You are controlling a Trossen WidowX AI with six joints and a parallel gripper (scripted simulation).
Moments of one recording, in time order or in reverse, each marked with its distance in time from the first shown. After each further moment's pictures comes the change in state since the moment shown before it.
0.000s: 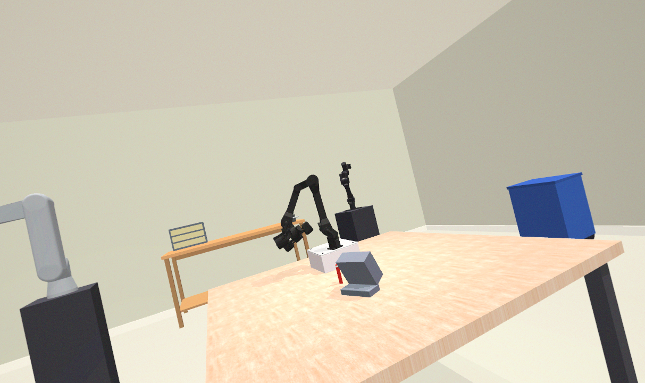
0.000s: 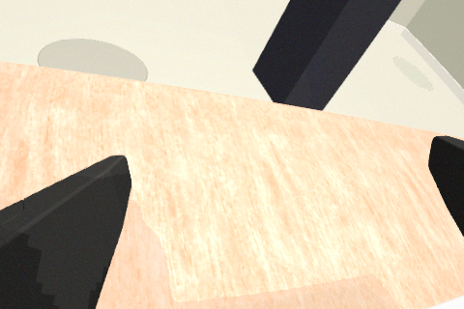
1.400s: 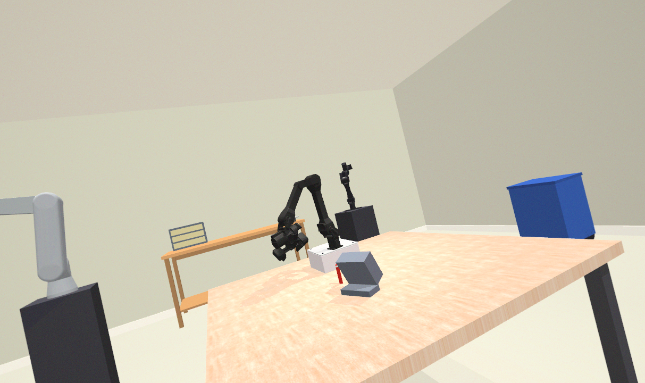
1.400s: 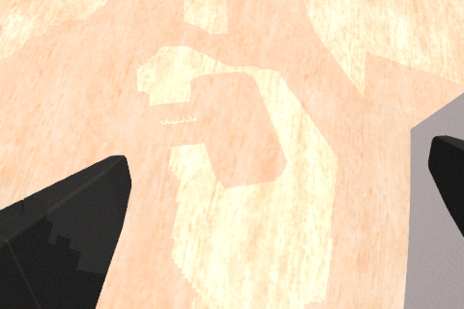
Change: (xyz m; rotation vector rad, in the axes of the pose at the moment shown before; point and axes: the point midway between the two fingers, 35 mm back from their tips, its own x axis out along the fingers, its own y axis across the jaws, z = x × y) arm -0.137 0.072 -0.059 -0.049 0.264 0.511
